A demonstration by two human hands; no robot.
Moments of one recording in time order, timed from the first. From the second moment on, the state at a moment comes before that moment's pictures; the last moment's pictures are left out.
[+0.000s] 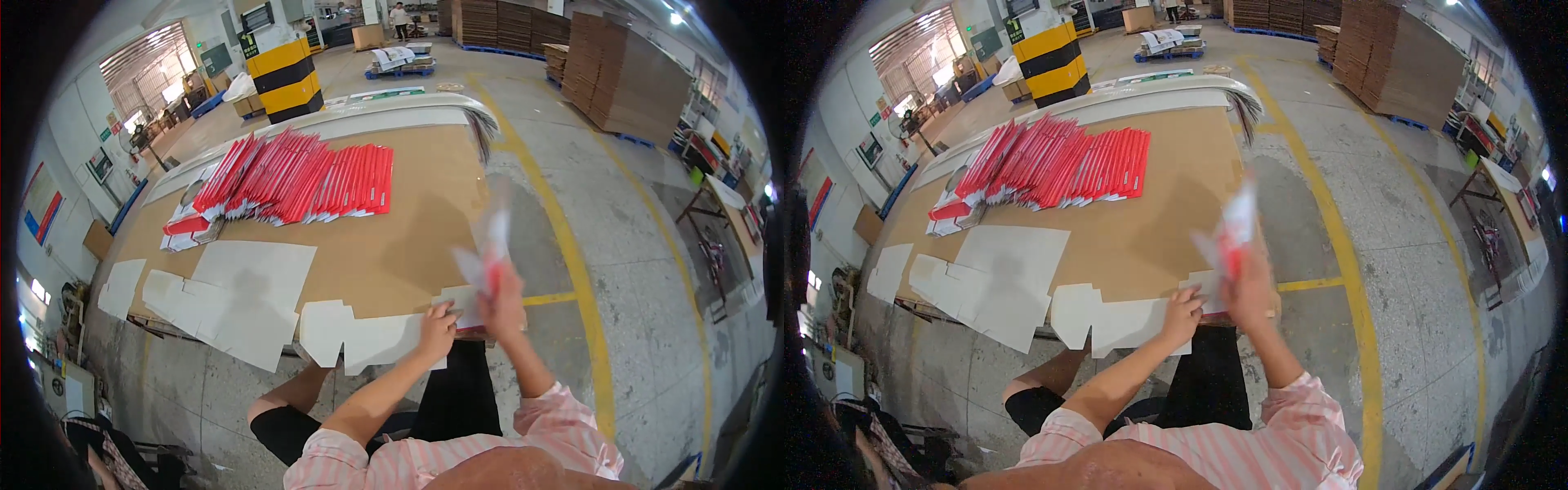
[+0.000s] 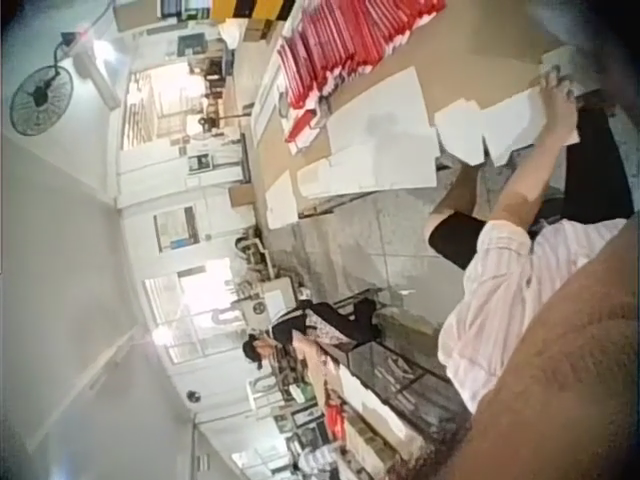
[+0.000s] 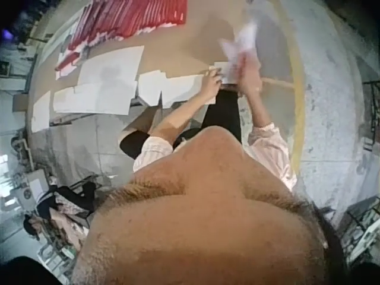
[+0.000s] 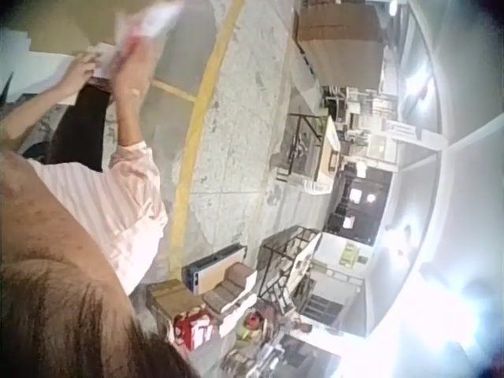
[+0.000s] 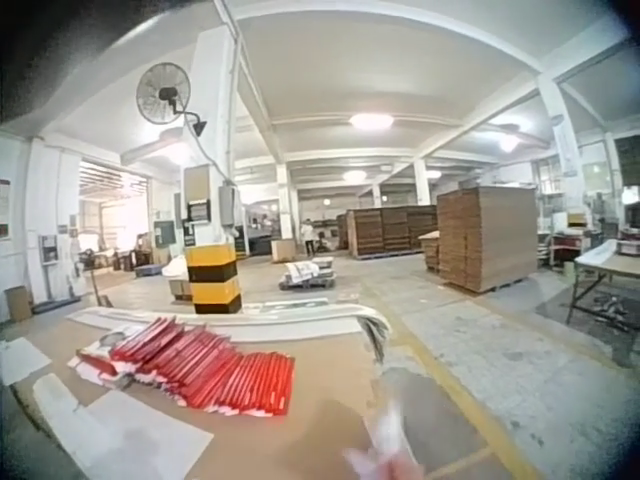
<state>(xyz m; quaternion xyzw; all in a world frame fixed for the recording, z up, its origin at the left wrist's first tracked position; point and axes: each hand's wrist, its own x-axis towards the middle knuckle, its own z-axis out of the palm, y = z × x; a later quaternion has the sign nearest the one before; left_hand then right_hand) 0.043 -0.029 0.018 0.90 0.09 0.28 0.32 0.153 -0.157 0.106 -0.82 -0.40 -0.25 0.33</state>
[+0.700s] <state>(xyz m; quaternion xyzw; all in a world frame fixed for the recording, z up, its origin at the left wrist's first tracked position) -0.015 0.062 0.043 0.95 0.22 0.23 -0.06 0.143 -0.155 0.045 -0.78 -0.54 -0.16 0.28</state>
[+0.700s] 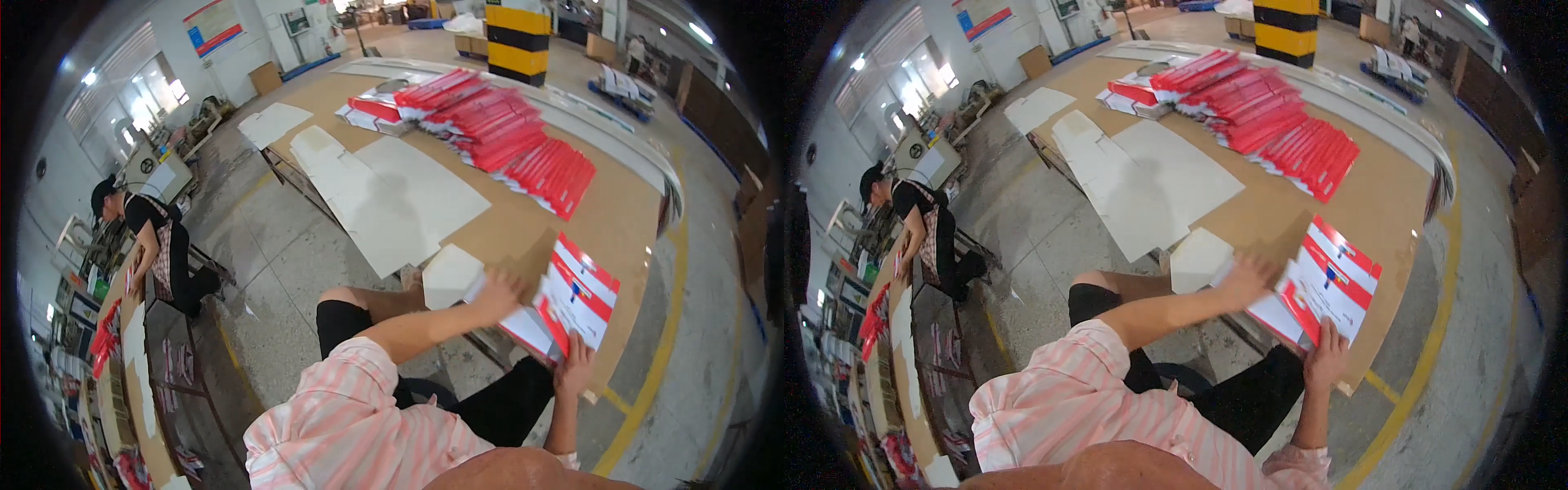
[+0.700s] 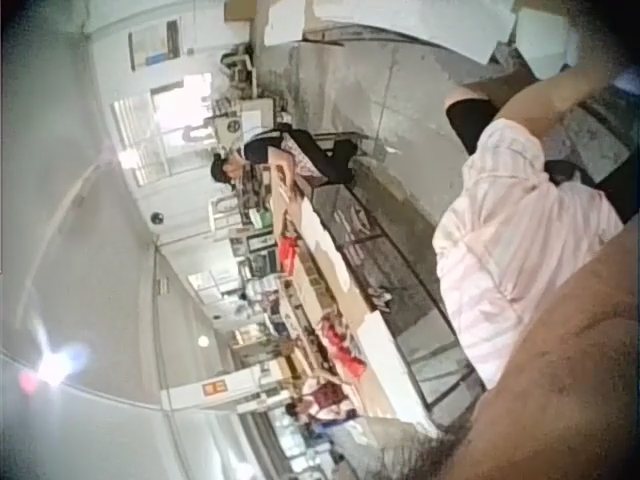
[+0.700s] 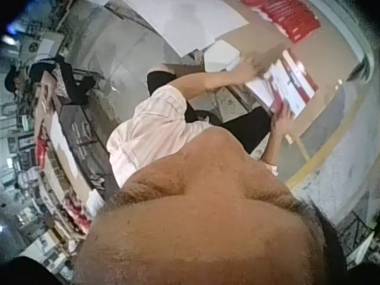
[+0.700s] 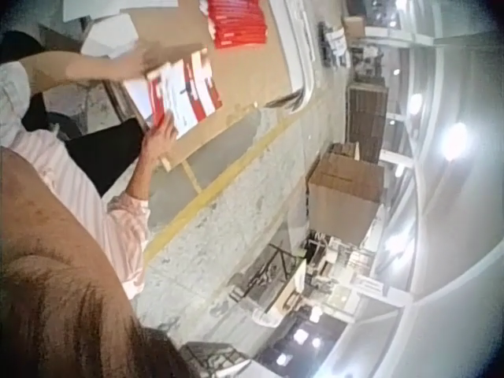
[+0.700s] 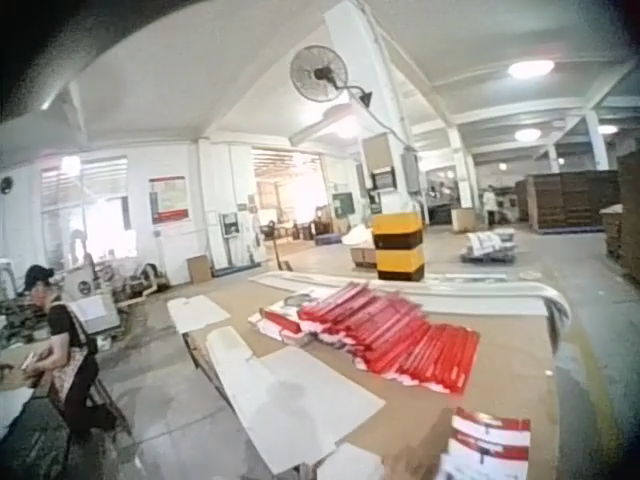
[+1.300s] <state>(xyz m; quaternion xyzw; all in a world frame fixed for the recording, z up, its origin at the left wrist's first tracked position) -0.127 0.124 0.100 0.99 -0.03 0.13 -0.01 0.146 -0.157 0.048 -0.82 -0.52 -0.17 0.14</state>
